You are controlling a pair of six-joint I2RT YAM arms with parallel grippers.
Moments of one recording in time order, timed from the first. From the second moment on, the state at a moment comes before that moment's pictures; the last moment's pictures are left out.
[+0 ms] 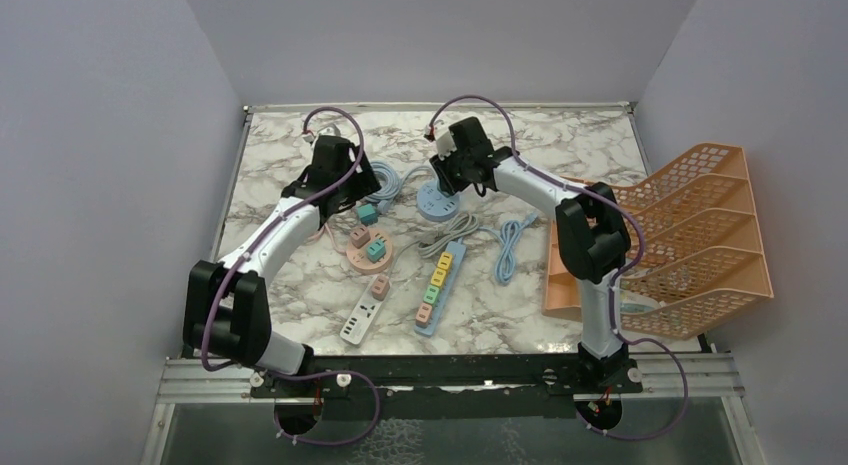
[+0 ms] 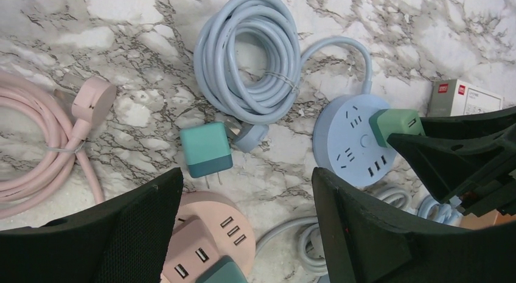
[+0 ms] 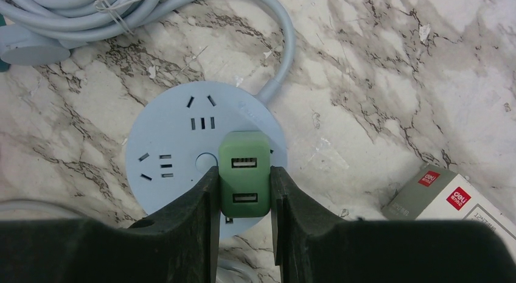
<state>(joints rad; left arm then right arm) -0.29 1.45 1.06 -0.31 -0.10 -0.63 0.56 2.12 1.60 -0.34 -0.11 -0.18</state>
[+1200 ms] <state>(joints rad) -0.29 1.78 1.16 -0.45 -0.11 -0.64 0.56 2.06 1.81 -0.57 -0.05 0.03</state>
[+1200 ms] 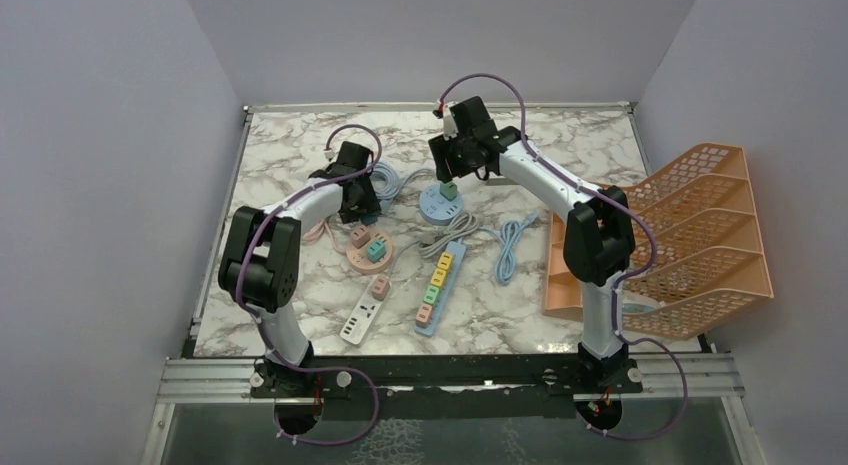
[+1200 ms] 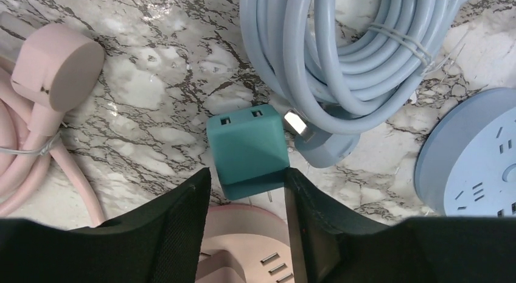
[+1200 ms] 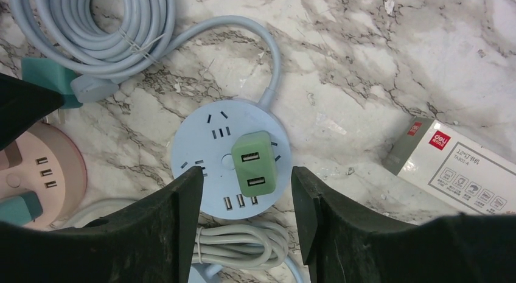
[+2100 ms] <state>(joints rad) -0.29 1.81 1.20 -0.45 -0.10 -0.52 0.56 1.97 1.69 -0.52 -0.10 0.12</state>
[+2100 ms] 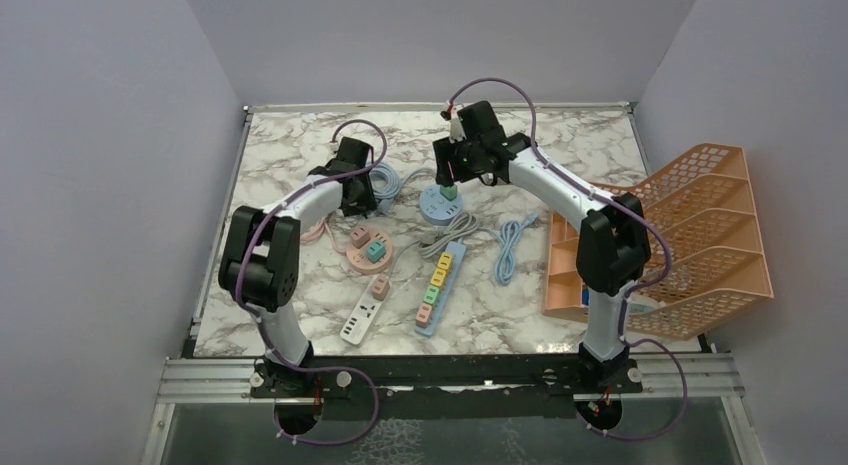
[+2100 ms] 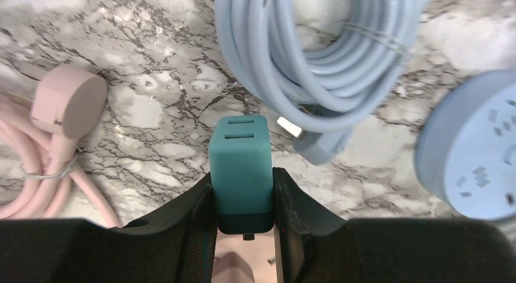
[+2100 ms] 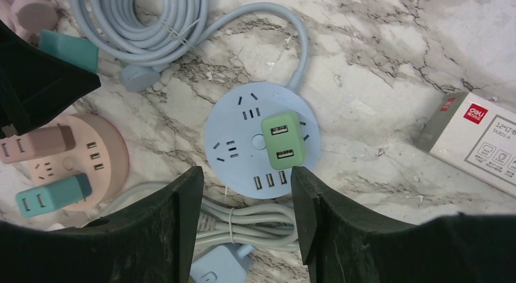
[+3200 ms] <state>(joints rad) -0.29 1.34 1.14 0.10 1.15 -0.37 0.50 1.61 1.58 -0.26 -0.93 0.24</state>
